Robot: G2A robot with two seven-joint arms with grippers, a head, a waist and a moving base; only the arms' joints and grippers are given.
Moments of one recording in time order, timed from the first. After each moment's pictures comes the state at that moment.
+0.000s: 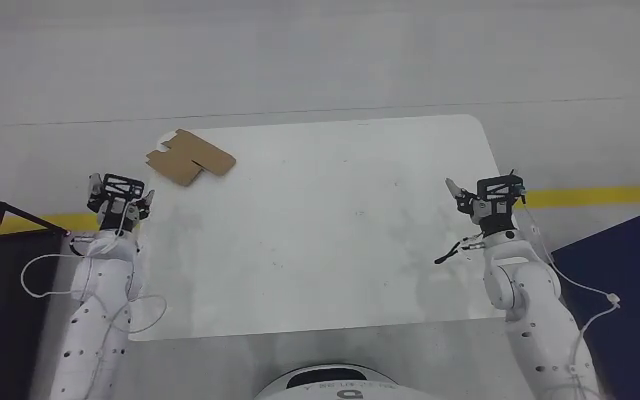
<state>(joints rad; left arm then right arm) 1.59 -1.12 -1.70 -1.53 1.88 0.00 -0.08 -1.73 -1.15 1.60 -1.80 -1.33 0.00 0.00</state>
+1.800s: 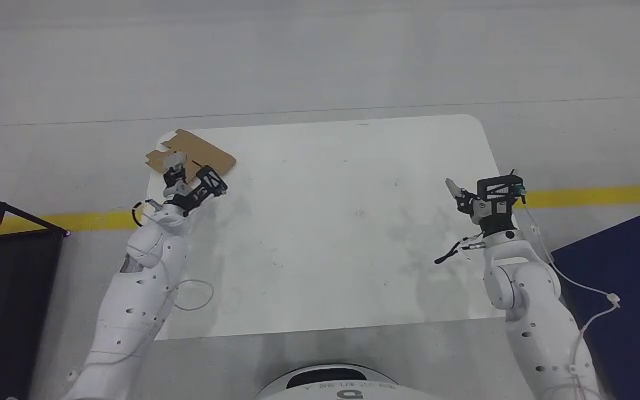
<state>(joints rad) 1.33 -1.14 -1.37 -1.36 2.33 -0.10 -0.13 -1.73 -1.15 1.60 -1.80 -1.33 0.00 0.00</state>
